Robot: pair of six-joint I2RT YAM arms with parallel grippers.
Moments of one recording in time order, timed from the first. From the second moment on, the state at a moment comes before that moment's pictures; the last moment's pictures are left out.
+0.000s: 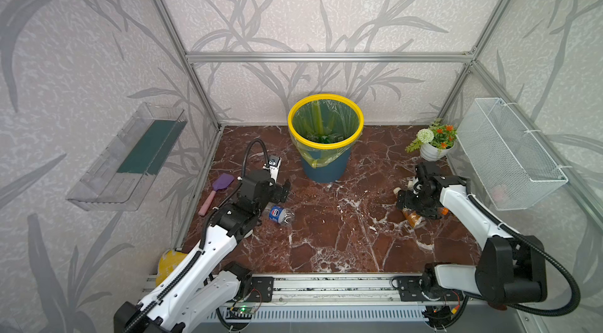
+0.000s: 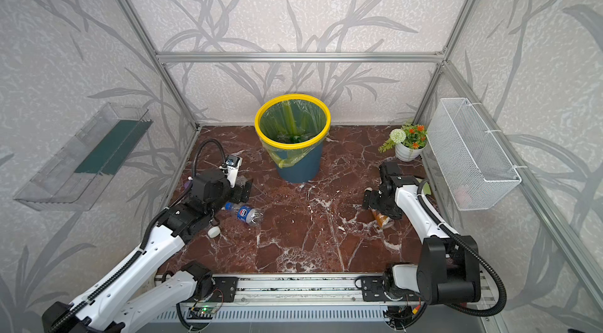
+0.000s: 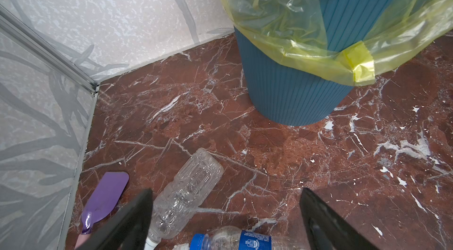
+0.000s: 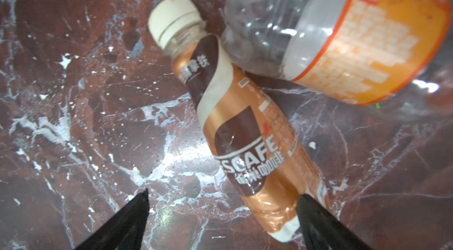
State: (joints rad) left arm -0.45 0.88 0.75 -0.40 -0.26 0.04; right arm 0.06 1.32 0.87 -0.93 -0.09 0.36
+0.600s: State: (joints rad) left arm -0.45 0.89 0.77 -0.40 -0.26 0.04; right arm 0.07 1.38 0.95 -0.98 0.03 0.30
